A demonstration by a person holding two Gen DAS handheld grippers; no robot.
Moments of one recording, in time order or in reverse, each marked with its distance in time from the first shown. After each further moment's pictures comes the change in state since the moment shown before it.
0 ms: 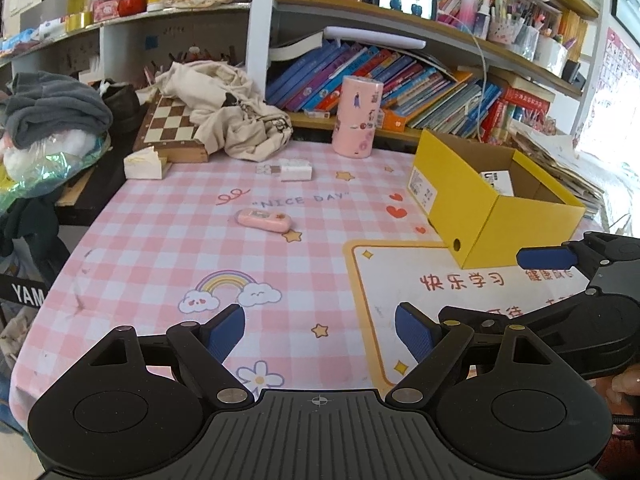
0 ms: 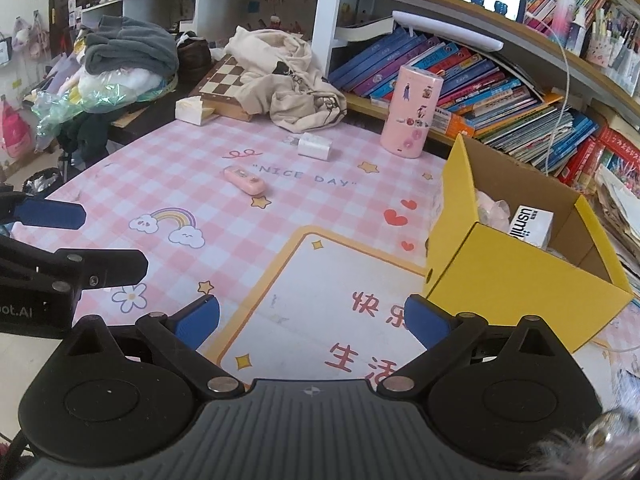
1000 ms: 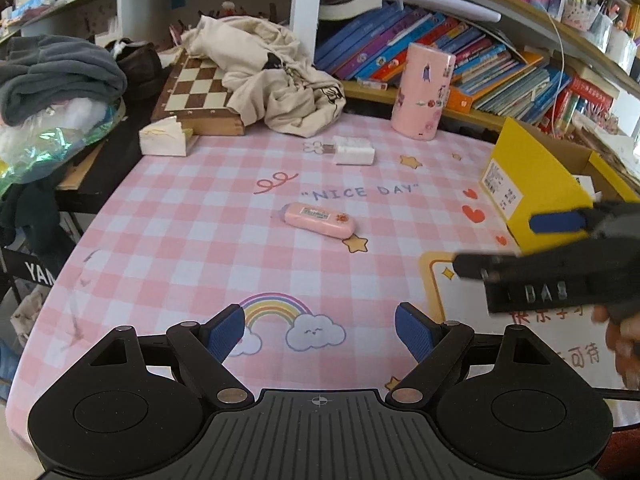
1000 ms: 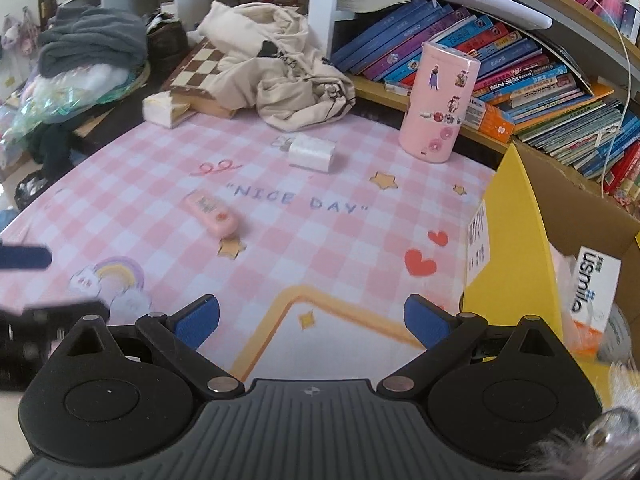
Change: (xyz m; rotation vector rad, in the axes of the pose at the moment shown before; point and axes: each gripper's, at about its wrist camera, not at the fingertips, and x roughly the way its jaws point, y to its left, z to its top) left arm 0.088 0.044 0.037 -0.050 0.107 0.085; right arm 0.118 -0.025 0.072 0.022 0.065 0.037
